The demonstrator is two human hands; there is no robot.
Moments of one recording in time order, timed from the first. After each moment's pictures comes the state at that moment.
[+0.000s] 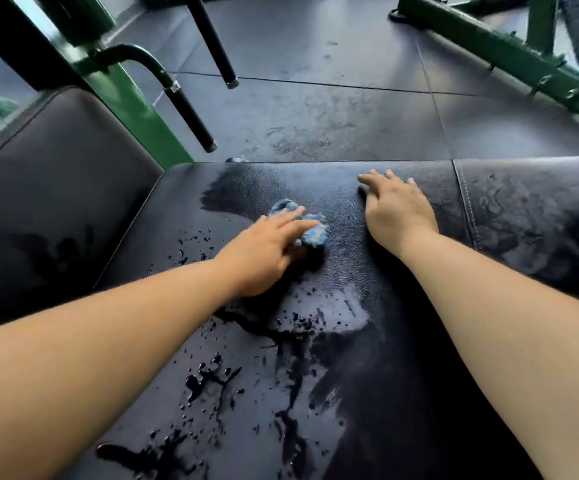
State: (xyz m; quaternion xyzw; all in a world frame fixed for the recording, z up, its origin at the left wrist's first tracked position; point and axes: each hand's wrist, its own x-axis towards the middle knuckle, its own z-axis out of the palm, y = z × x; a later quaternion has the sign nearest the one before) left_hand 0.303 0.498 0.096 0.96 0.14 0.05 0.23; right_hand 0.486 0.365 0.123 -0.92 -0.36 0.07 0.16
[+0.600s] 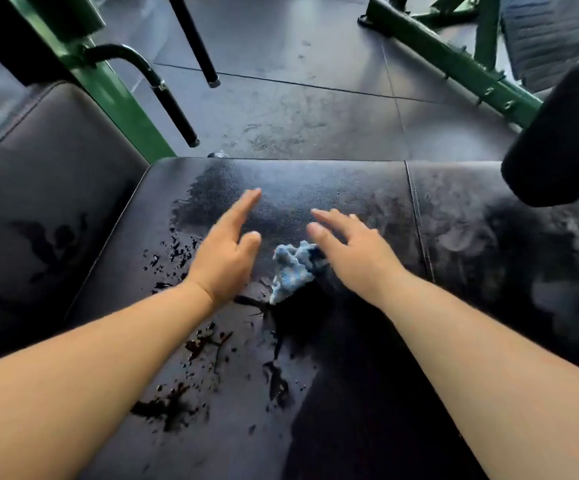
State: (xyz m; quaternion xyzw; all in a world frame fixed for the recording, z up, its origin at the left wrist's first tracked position) left_hand 0.245 0.455 0.144 0.82 0.24 0.20 0.48; right_hand 0.370 0.304 0.186 -0.87 -0.34 0.21 0.29
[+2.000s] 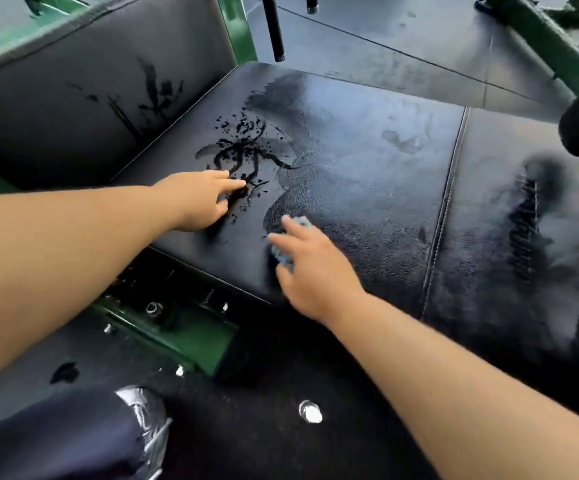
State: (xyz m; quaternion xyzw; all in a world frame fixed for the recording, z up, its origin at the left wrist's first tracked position) left_hand 0.087 0.382 0.135 0.91 0.37 -0.14 0.11; right_hand 0.219 0.189 0.138 -0.75 -0.62 0.15 0.16
